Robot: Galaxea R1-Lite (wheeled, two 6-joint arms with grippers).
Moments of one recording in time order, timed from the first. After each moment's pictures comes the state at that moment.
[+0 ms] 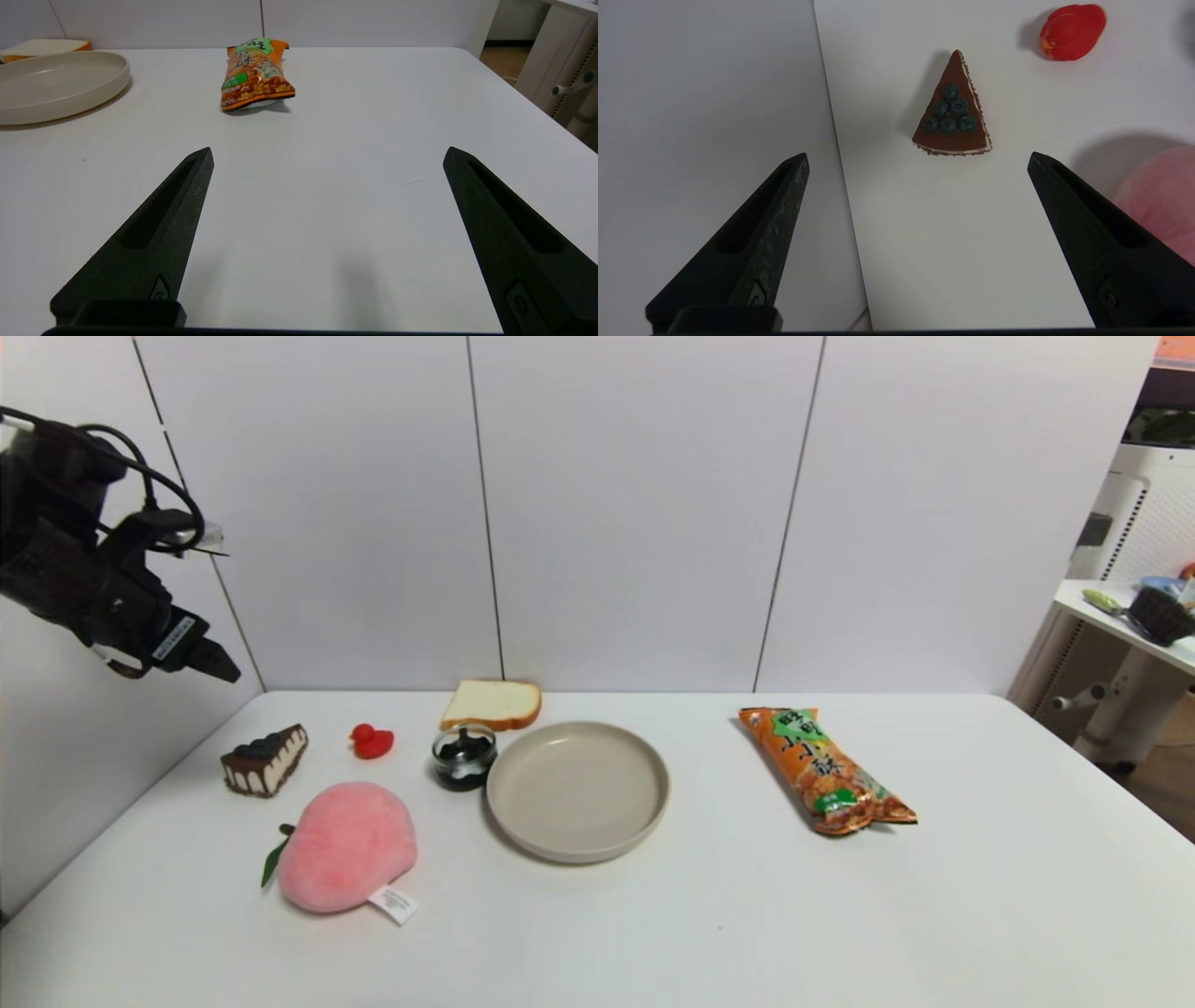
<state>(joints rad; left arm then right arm) 0.22 1.91 -1.86 0.78 0.00 0.53 0.00 0.00 0.00 0.00 0.00 0.00</state>
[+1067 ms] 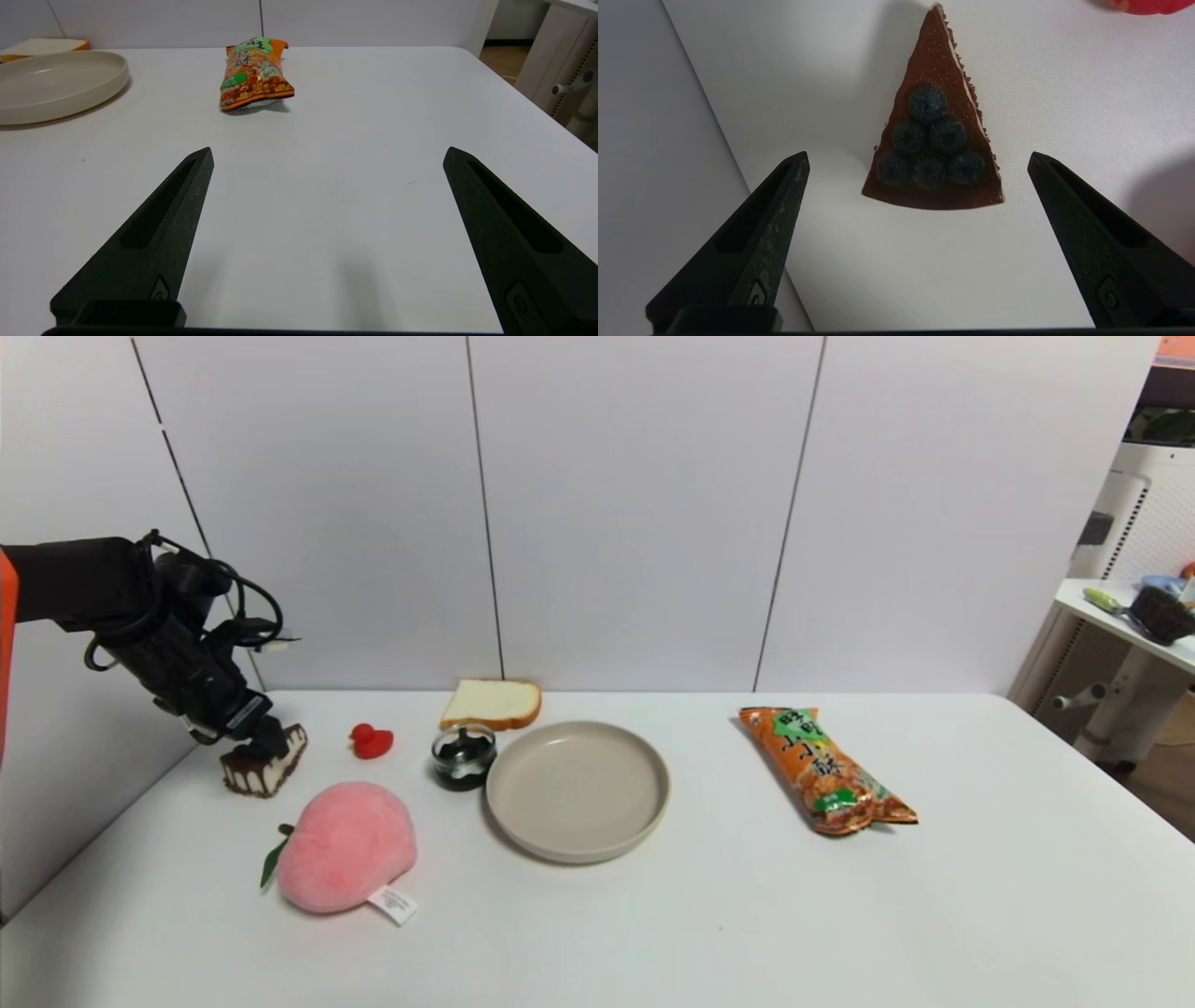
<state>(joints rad) 0.23 2.25 -1.96 0.85 -0.03 0.54 0.00 0.00 0.00 0.00 0.00 0.00</state>
